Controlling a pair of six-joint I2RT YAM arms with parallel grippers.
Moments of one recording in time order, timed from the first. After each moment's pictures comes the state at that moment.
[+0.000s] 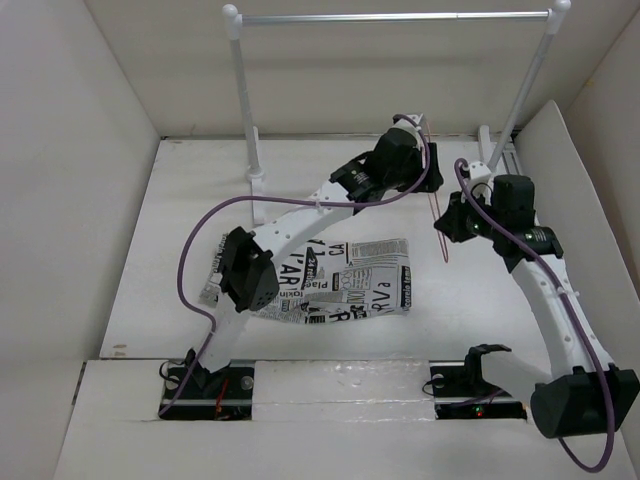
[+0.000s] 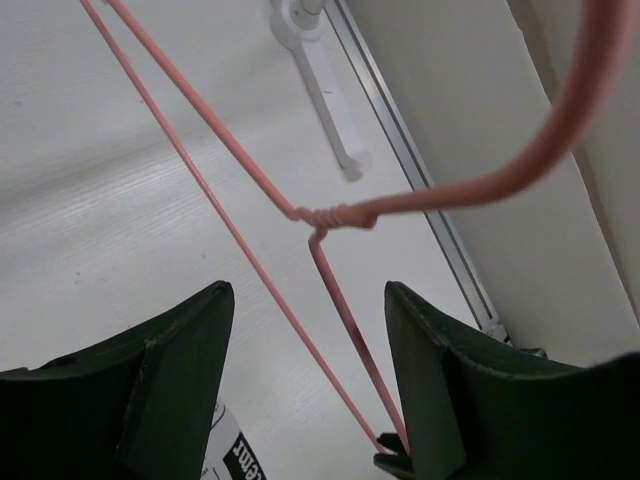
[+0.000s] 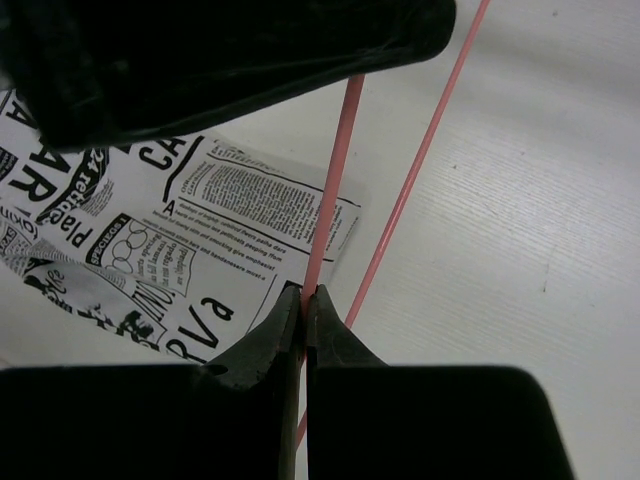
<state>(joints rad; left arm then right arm) -0.90 2.16 2.19 -0.42 0.00 -0.62 0.06 1.05 1.03 -0.58 -0.43 -0.05</state>
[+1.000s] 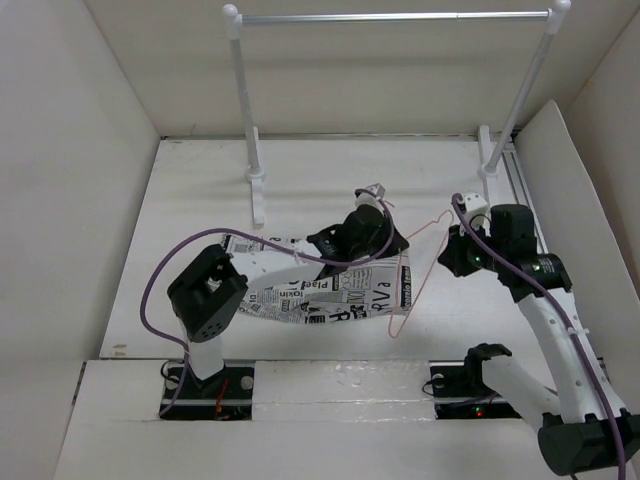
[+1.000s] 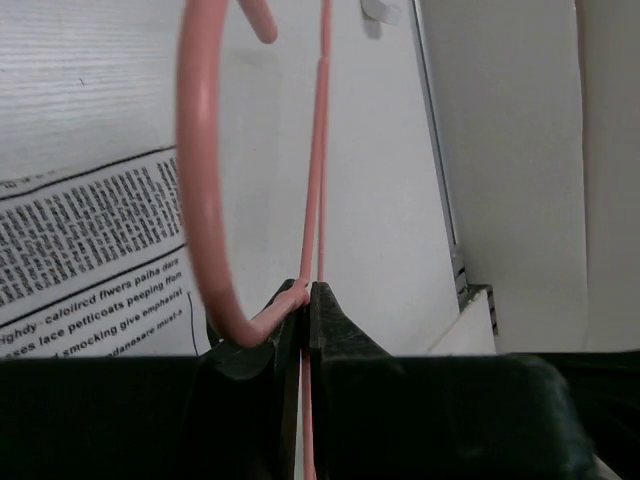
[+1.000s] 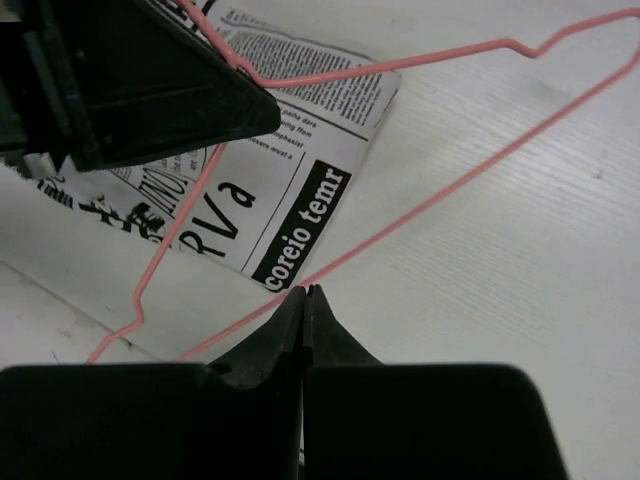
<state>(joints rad) -0.97 1.80 1.26 0.09 -0.05 -0.95 0.14 0.86 0.97 -0.86 -0.34 -0.09</state>
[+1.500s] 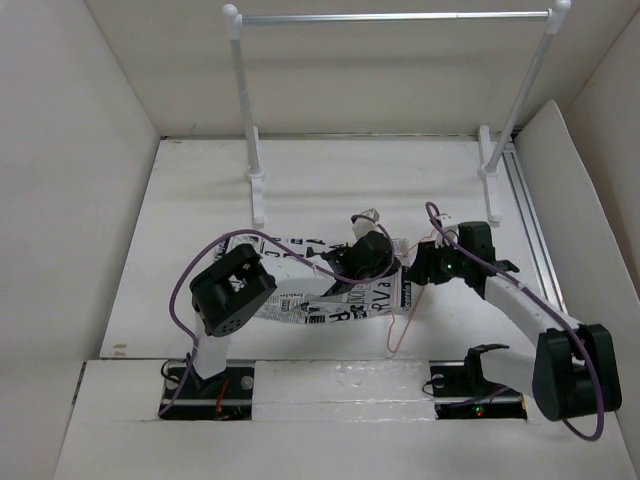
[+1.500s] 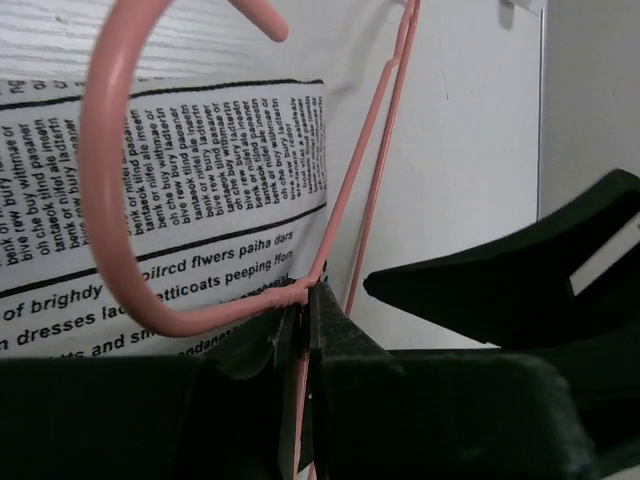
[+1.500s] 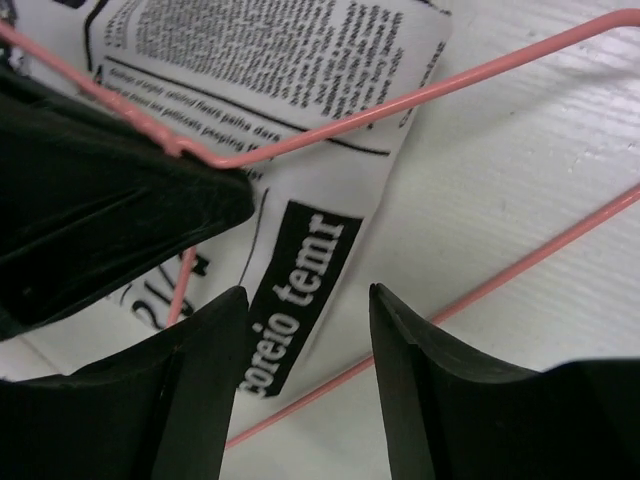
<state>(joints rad) -1.05 1.90 1.12 0.21 -0.21 -1.08 0.13 1.11 0.55 -0.27 -0.52 0.09</state>
